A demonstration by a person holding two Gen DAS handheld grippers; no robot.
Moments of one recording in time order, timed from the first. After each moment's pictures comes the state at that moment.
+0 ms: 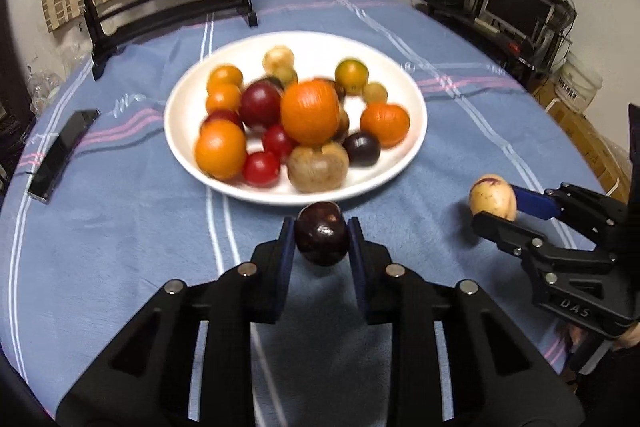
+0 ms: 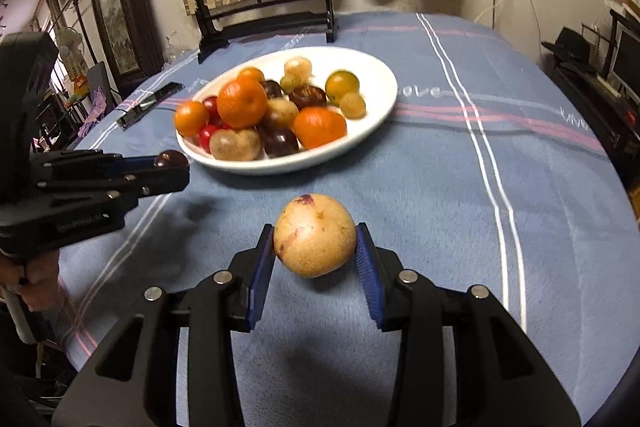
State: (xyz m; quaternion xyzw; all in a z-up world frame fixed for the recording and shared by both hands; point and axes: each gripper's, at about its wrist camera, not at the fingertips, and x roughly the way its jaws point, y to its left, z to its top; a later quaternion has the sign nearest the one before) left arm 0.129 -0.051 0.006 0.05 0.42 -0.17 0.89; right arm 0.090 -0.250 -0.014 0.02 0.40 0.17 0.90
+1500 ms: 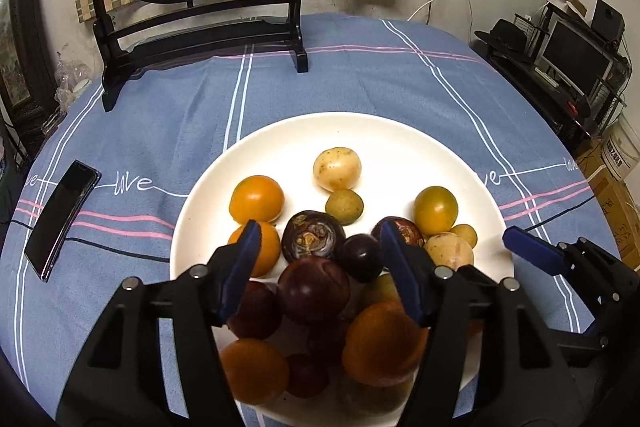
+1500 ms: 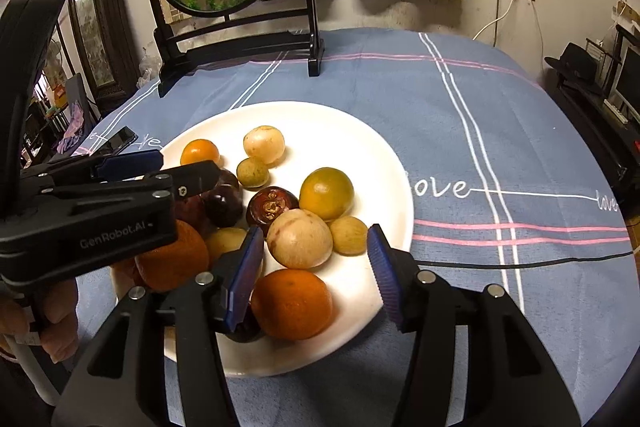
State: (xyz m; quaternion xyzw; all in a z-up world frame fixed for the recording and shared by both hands) left arm 0.270 -0.062 0.015 0.01 0.41 -0.08 0.91; right arm 0.225 -0.226 -0.009 0.02 0.40 0.14 0.91
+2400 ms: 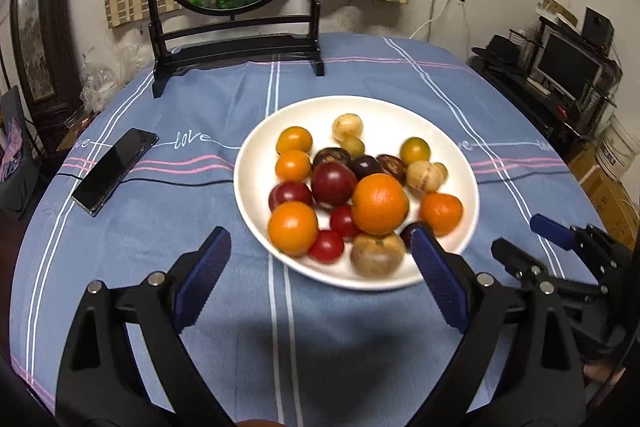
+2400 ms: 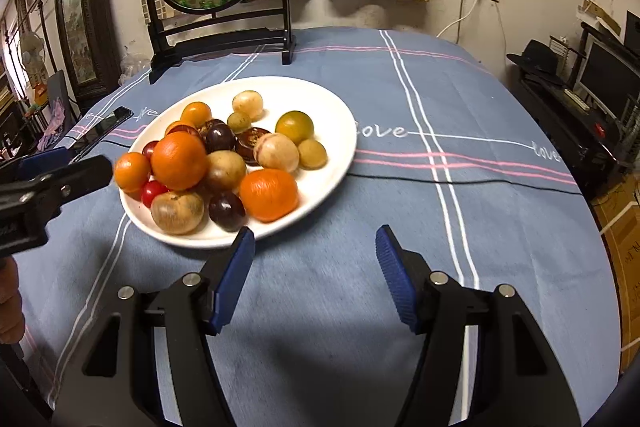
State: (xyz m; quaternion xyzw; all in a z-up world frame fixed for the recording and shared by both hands) left arm 0.151 -0.034 0.035 0.00 0.37 -0.07 0.92; right arm 0.138 -0.251 -0.005 0.00 0.40 0.08 0.91
